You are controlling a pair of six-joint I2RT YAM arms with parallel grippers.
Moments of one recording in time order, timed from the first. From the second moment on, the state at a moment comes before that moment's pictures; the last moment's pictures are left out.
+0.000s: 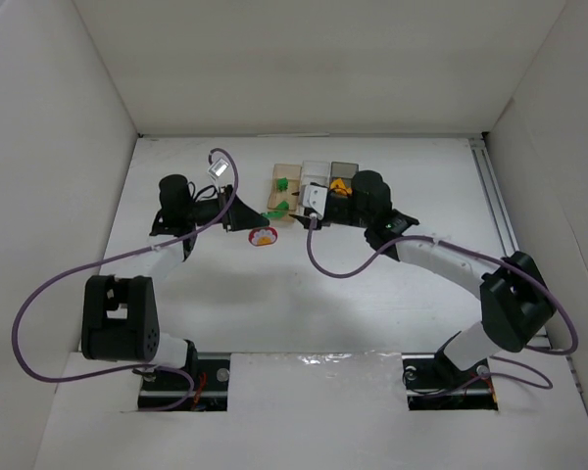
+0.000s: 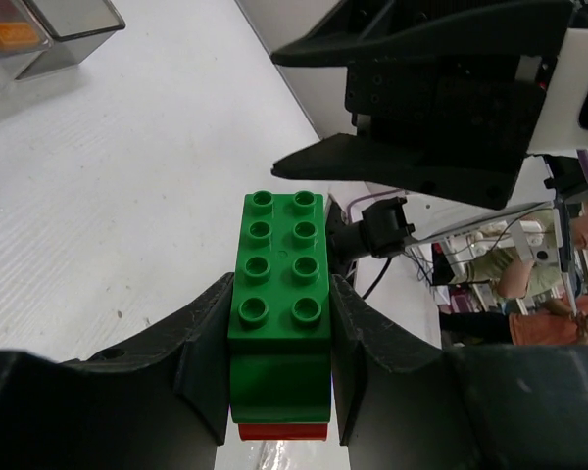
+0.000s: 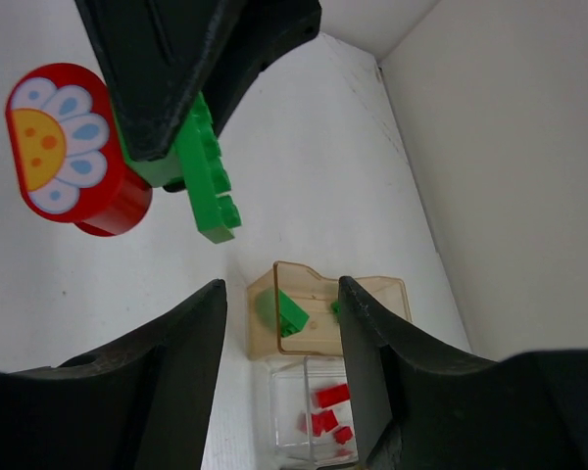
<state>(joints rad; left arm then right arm) -0.07 1.40 0.75 0.42 1.26 -0.74 0.66 1.53 1.05 0.31 -0.57 -0.68</state>
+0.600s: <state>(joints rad) -0.08 1.44 0.77 0.42 1.22 -0.73 0.76 1.53 1.06 0.22 -0.48 -0.84</state>
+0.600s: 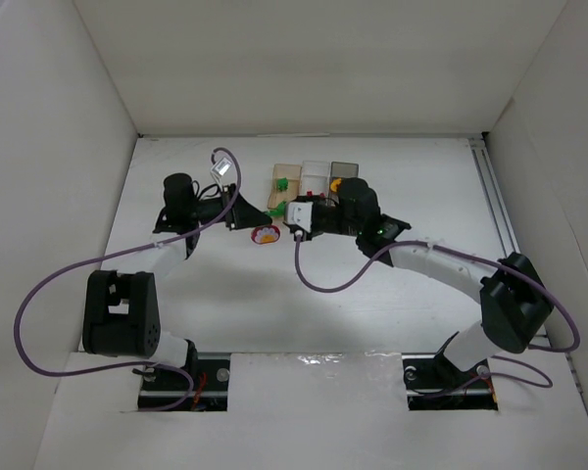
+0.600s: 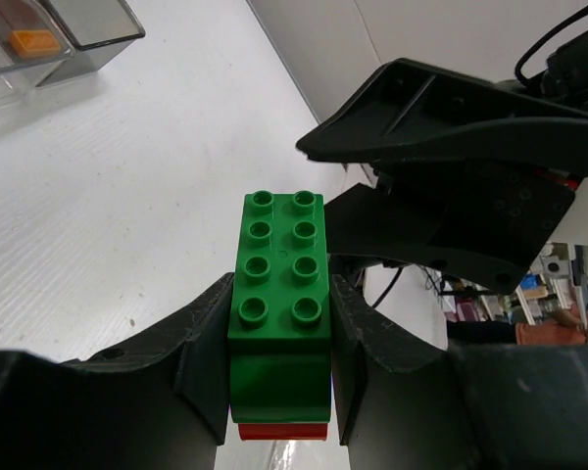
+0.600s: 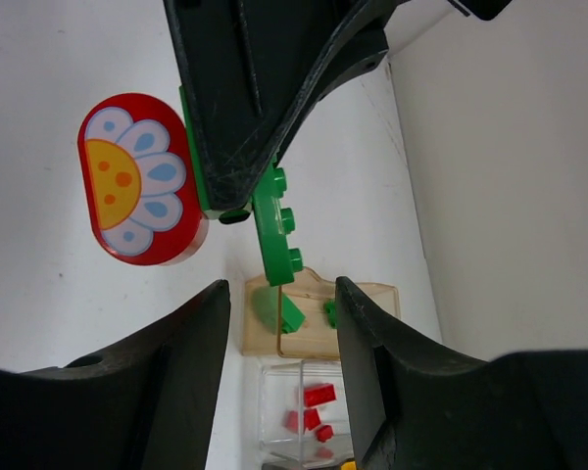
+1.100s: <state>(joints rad) -0.13 1.44 0.80 0.21 1.15 -0.54 0.80 1.56 1.10 0.17 -0.44 -0.93</state>
